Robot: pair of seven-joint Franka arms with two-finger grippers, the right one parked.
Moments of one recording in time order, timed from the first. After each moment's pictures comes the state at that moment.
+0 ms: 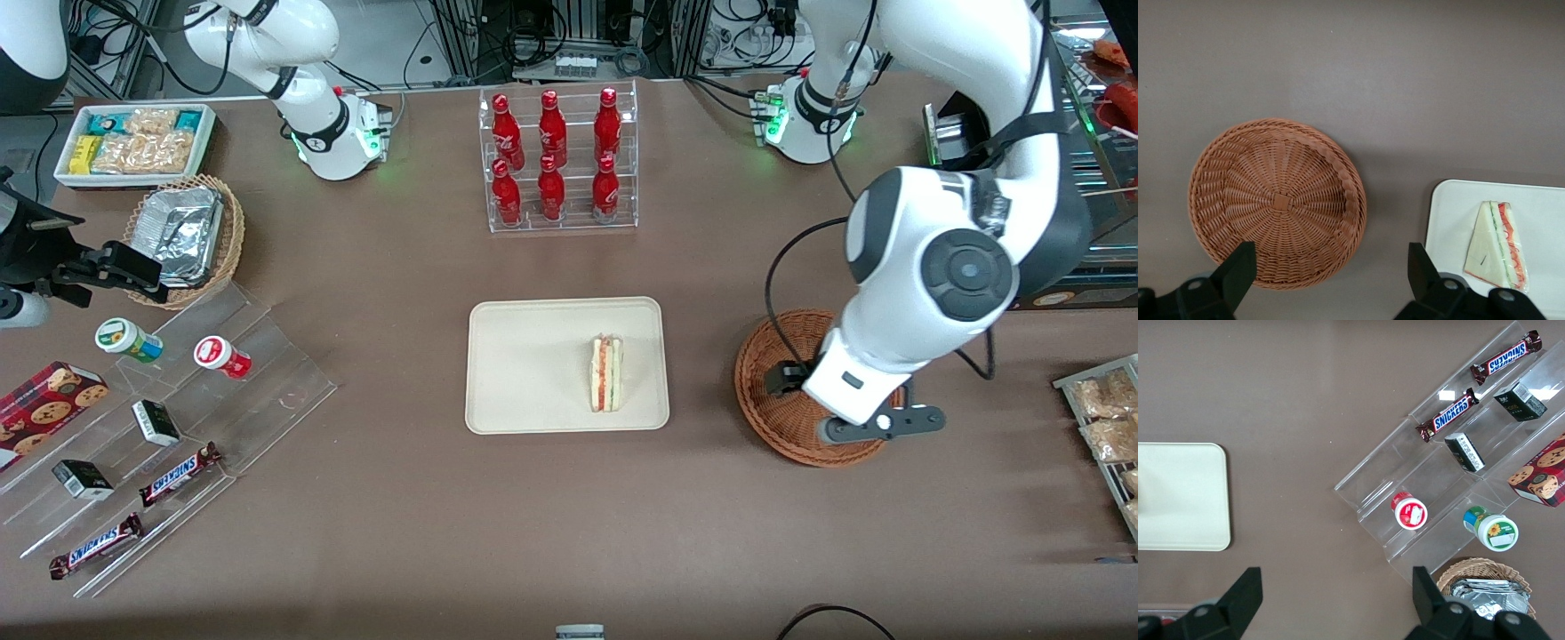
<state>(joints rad) -0.57 0.45 0.37 -1.34 -0.15 1.76 -0.30</state>
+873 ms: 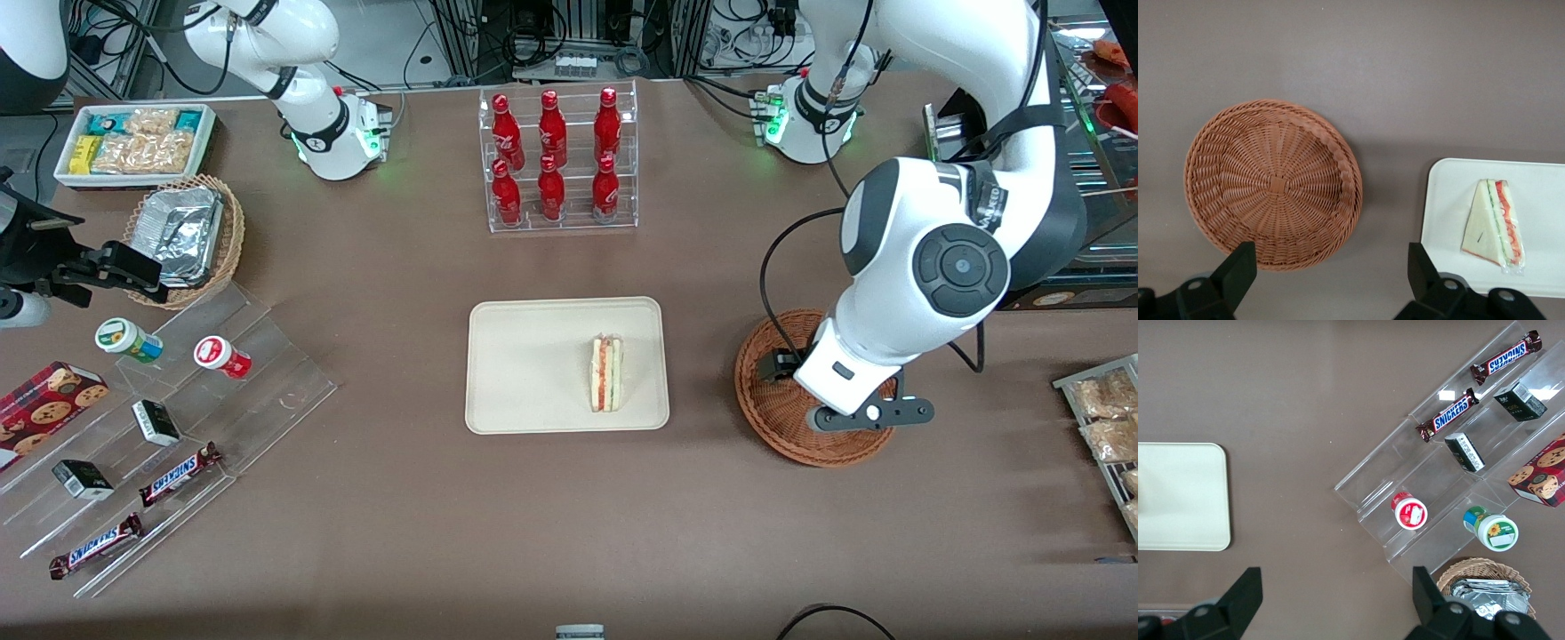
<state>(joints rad) -0.59 0.43 0.36 -1.34 -0.16 1.69 -0.30</state>
